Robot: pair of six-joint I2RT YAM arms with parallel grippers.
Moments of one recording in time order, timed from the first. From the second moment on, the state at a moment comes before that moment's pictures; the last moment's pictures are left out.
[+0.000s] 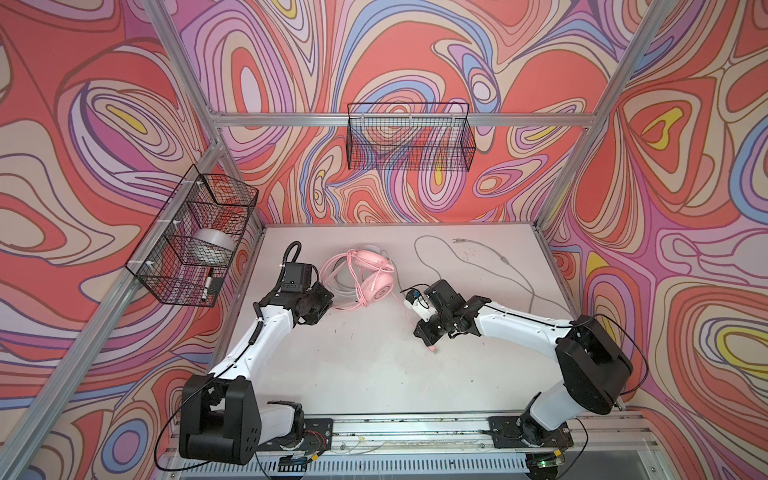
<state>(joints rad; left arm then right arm) -0.11 1.28 0.87 -0.55 0.21 -1.01 0.71 1.59 0.97 -0.45 -0.26 0.04</state>
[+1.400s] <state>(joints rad) -0.21 1.38 0.97 -0.50 0.14 -1.09 0.87 1.67 1.11 -0.48 -0.19 -0.16</state>
